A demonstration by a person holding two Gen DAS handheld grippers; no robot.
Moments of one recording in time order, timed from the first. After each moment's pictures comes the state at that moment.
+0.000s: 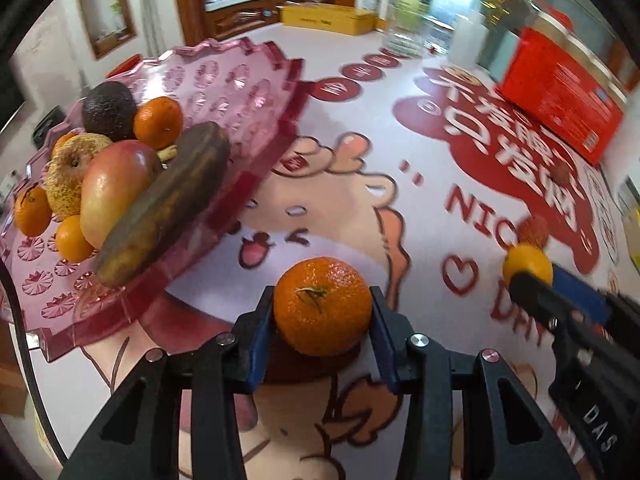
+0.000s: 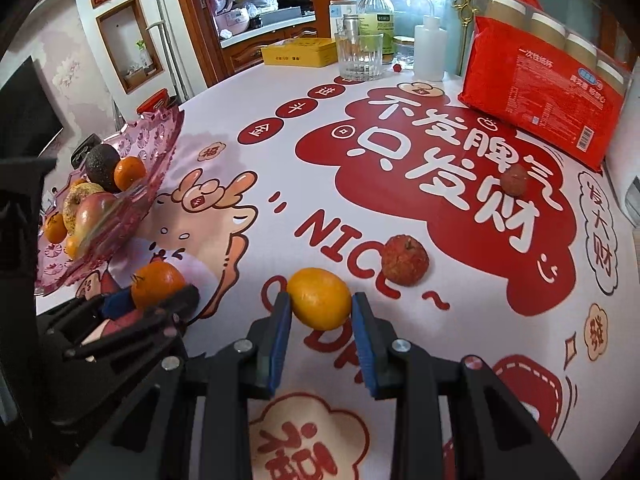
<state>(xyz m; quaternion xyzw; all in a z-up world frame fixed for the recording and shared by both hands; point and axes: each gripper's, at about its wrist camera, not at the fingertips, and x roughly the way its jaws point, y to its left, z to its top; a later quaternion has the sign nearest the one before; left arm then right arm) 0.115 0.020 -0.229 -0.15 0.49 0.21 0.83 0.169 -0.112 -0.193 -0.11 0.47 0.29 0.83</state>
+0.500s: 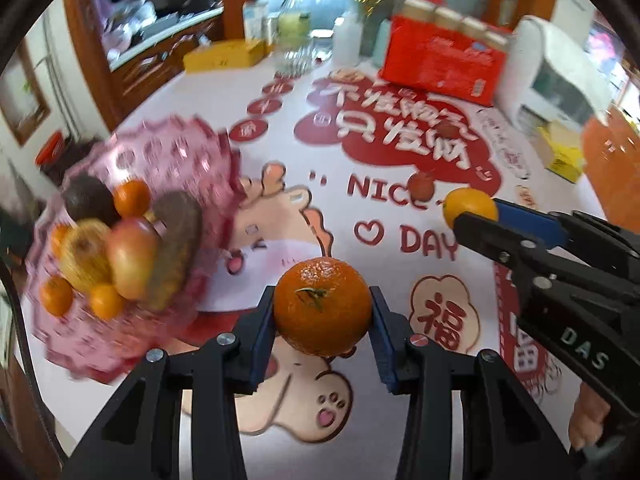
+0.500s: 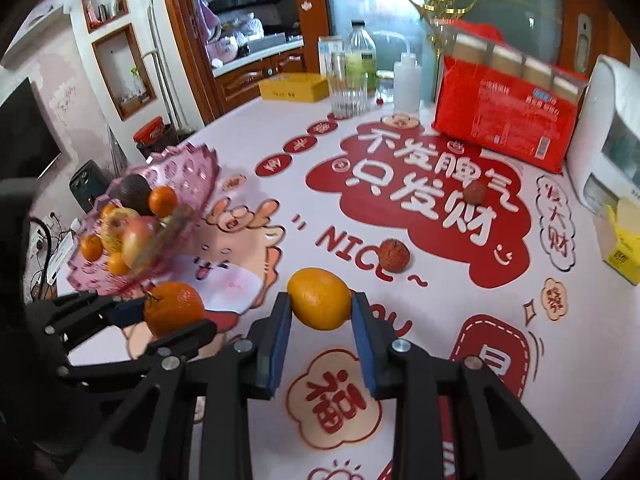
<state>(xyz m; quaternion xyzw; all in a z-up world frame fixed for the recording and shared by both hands) 0.064 0.004 -0.144 -0.06 0.49 0.04 0.87 0.111 -0.124 -0.125 -0.08 0.43 0.27 0.86</state>
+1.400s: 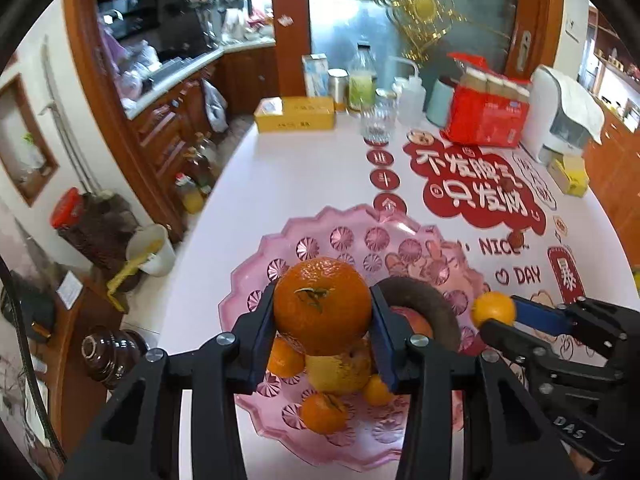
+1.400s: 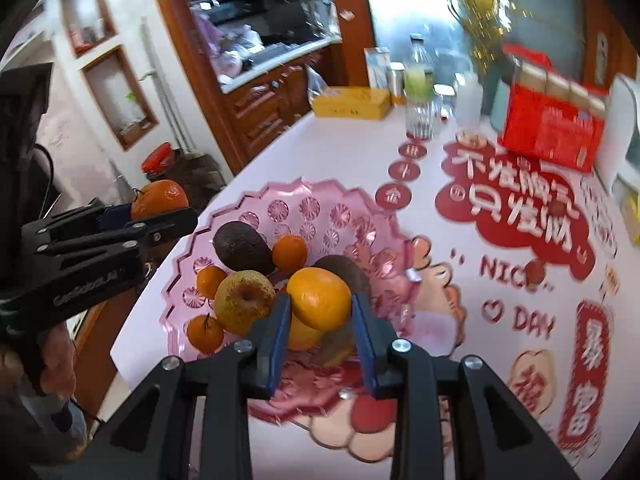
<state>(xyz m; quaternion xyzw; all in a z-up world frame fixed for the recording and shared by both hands) 0.075 0.253 -0.072 0.00 0.45 0.00 0.89 0.070 0.073 -0.096 -0.01 0.46 0.23 0.86</state>
